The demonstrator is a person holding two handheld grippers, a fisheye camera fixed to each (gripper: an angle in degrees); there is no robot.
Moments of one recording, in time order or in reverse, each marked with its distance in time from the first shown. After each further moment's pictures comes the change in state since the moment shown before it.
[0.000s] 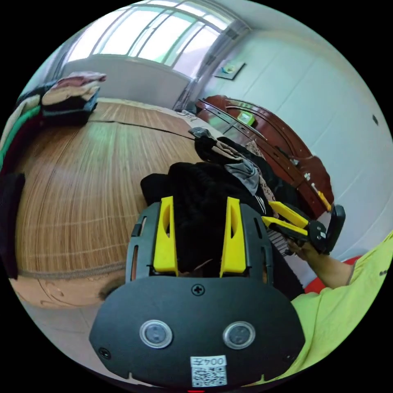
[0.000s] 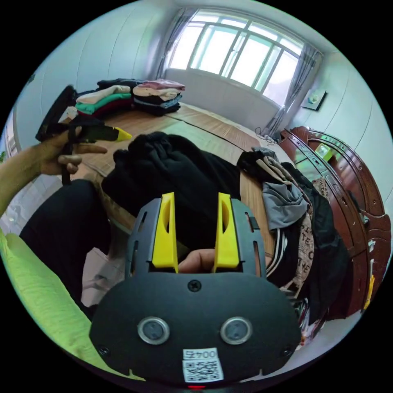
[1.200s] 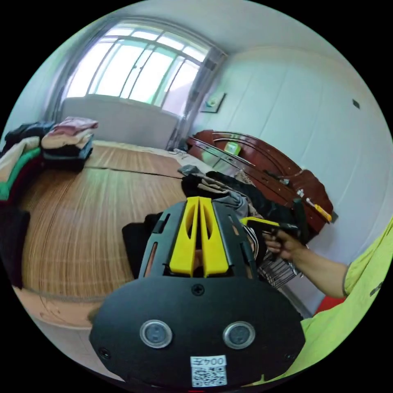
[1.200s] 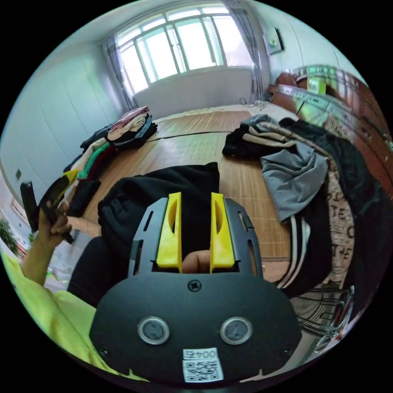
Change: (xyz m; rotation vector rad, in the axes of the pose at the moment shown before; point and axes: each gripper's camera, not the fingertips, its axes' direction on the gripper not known) left arm -0.005 0.160 0.038 0.260 -0.030 0.100; right arm 0.232 0.040 0.166 -0.013 -0.343 0.438
